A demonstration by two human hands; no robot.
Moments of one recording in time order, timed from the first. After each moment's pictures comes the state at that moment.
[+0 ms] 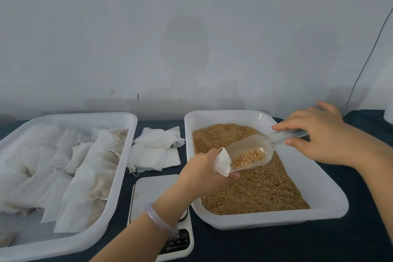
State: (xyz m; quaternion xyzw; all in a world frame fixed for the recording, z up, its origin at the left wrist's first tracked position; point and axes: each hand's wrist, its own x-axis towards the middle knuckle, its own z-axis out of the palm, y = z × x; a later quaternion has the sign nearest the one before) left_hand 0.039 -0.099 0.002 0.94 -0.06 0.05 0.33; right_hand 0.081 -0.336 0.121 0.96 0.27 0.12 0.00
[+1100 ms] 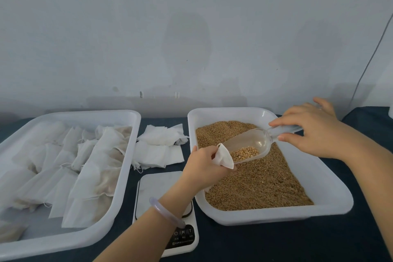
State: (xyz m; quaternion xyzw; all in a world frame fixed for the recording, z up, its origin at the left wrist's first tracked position) left_hand 0.048 -0.096 -0.009 0.89 -0.01 0.07 0.45; right_hand 0.093 -0.329 0.108 0.95 0.27 0.16 -0.01
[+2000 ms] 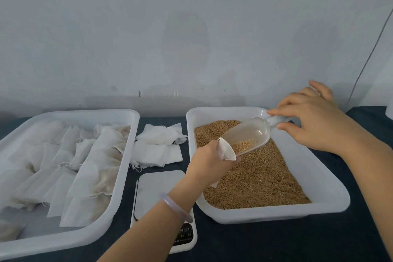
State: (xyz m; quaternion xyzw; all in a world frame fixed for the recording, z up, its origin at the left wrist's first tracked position) left_hand 0.056 -0.108 -0.004 0.91 0.00 0.09 0.40; right_hand 0.083 -0.321 0.123 0.92 0.31 0.25 -0.01
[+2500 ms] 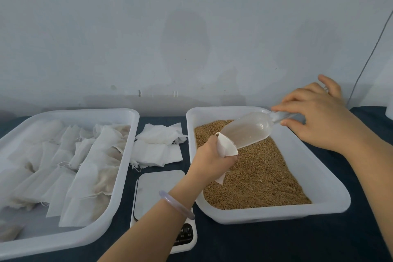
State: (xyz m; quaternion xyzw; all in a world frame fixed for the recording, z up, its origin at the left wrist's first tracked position) left_hand 0.058 -0.109 -0.002 0.87 0.01 0.07 0.50; right_hand 0.083 -0.323 0.124 0.91 0.30 0.29 0.00
